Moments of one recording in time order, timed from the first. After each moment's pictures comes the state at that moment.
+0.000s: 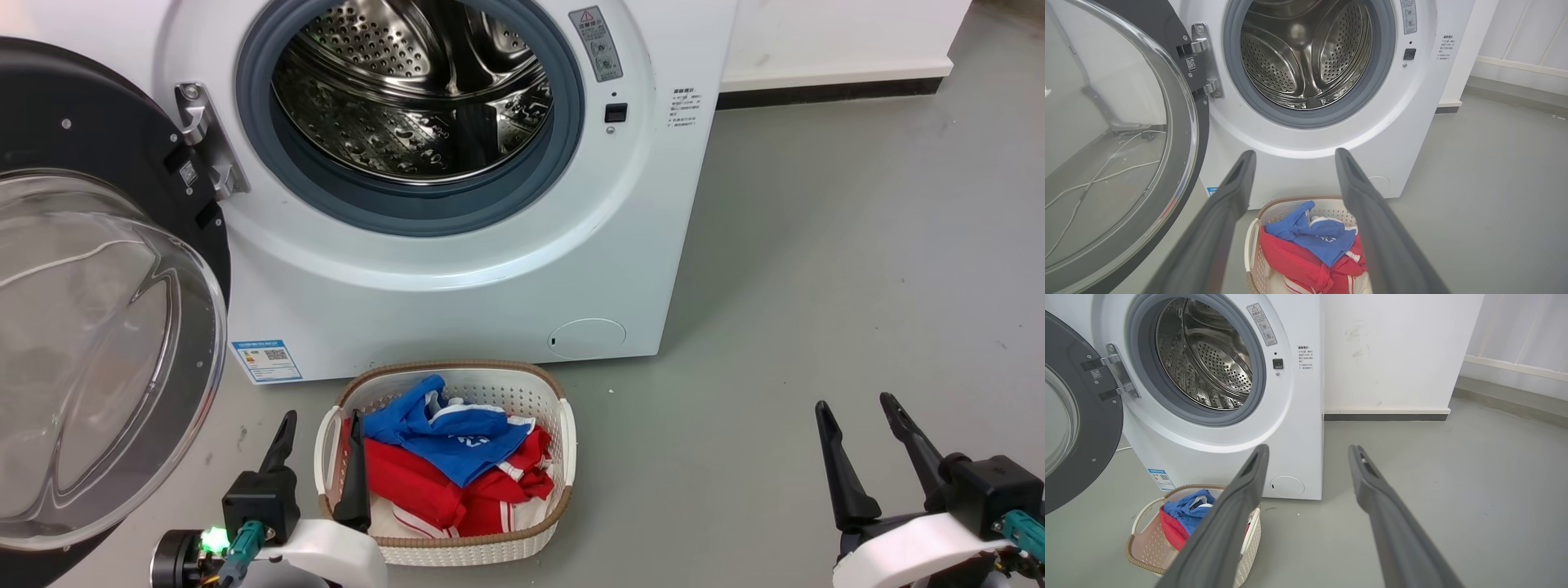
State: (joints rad) left arm -0.07 0.32 -0.40 0.16 -0.42 0.31 -0.25; right arm 0.06 -0.12 0.00 0.01 0.15 0.13 -0.09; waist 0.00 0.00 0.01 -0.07
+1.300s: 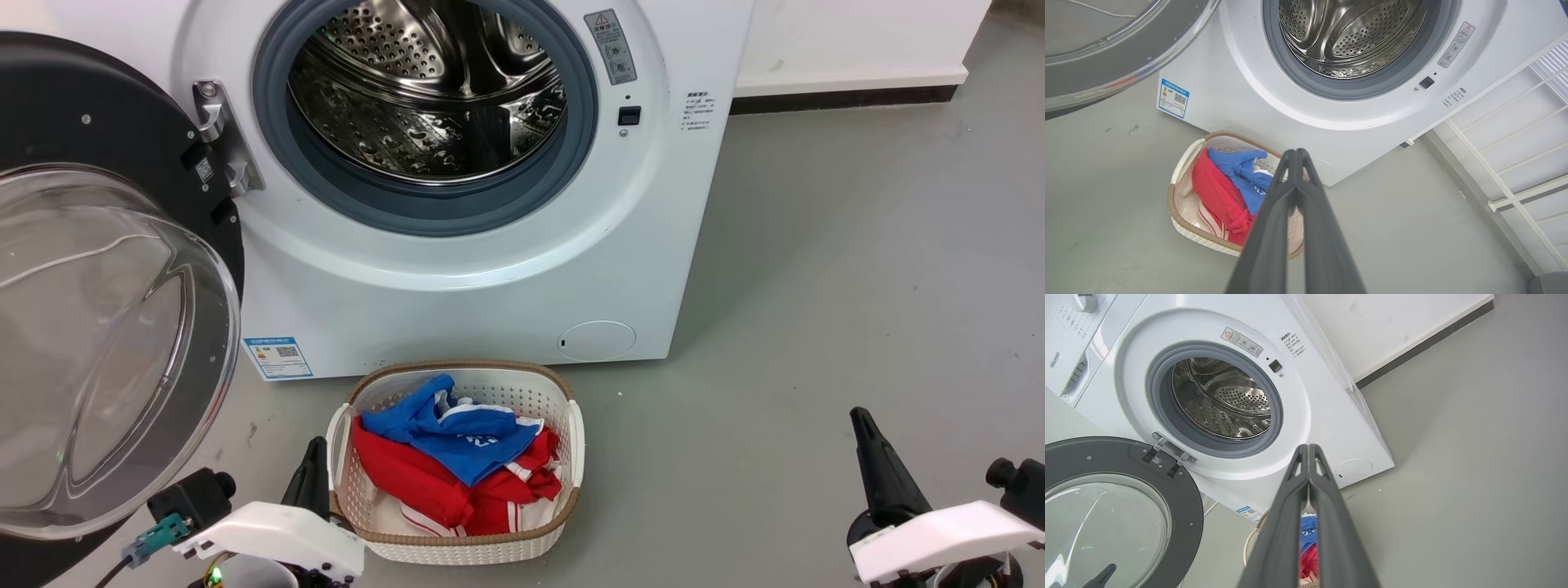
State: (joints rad) left arm -0.05 0.22 -0.23 0.22 -0.88 0.15 -0.12; right arm 0.03 -0.10 -0.03 0.12 0.70 0.13 -0.02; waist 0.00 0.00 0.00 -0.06
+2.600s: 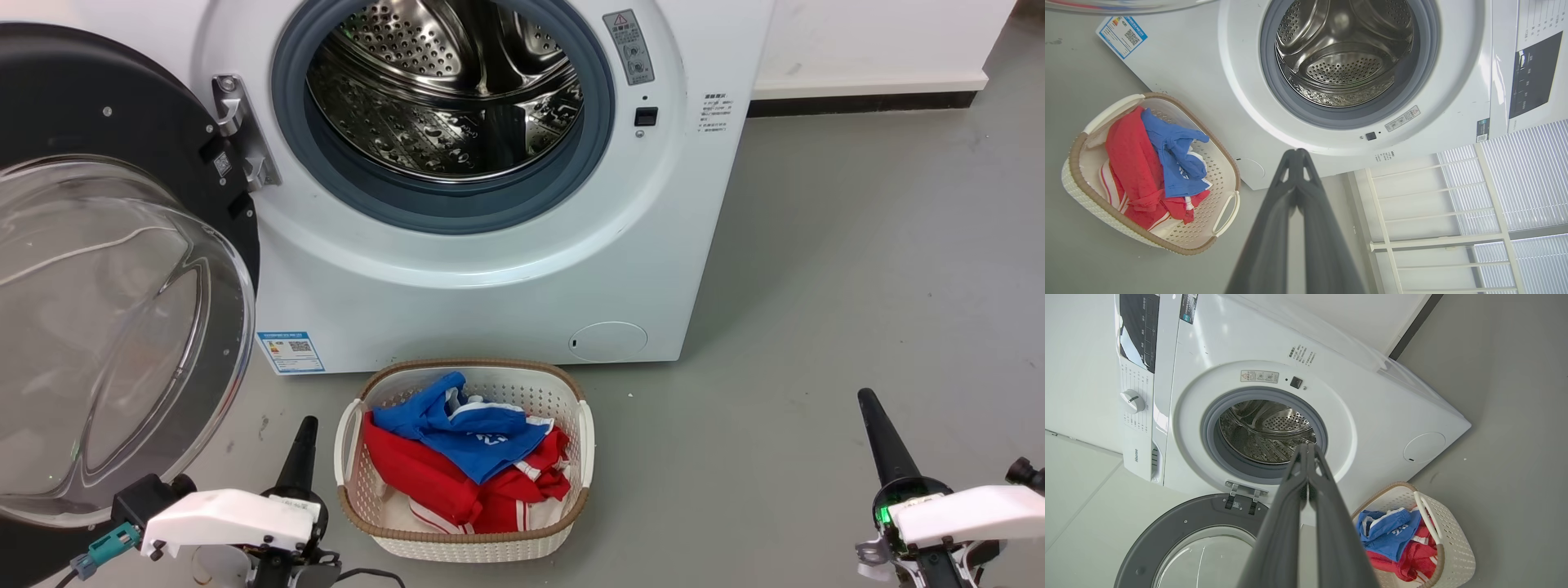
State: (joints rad) left arm -0.07 0.14 -0.06 0.23 -1.27 0.00 -0.01; right arm -0.04 -0.08 -0.06 0.18 1.18 0.13 0.04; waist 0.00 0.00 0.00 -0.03
